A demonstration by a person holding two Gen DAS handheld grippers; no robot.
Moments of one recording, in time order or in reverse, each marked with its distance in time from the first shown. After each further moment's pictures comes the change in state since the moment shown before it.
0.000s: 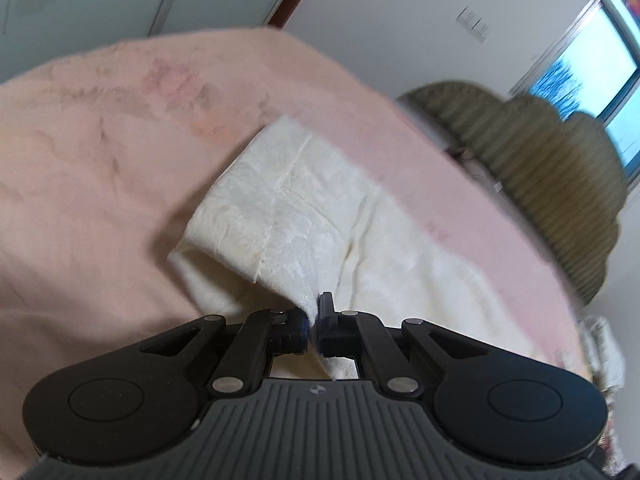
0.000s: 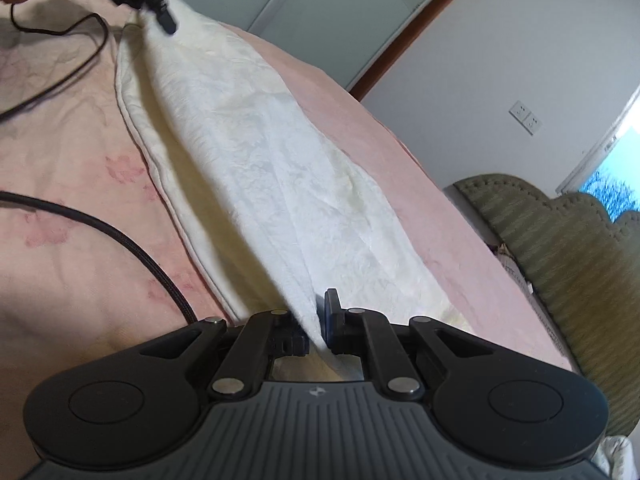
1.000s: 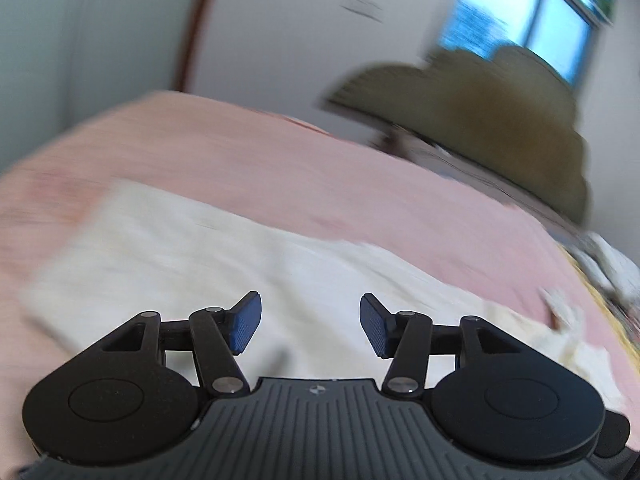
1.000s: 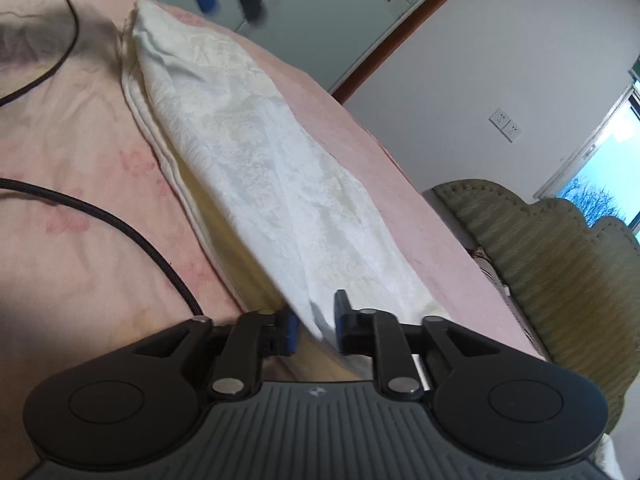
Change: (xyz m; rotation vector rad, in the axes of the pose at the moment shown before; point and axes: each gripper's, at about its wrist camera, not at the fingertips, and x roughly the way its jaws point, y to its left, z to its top) left arm -0.030 -0.150 -0.038 0.376 -0.083 -0.080; right arm -0.035 0.016 -0.010 -0.016 0.011 -0.086
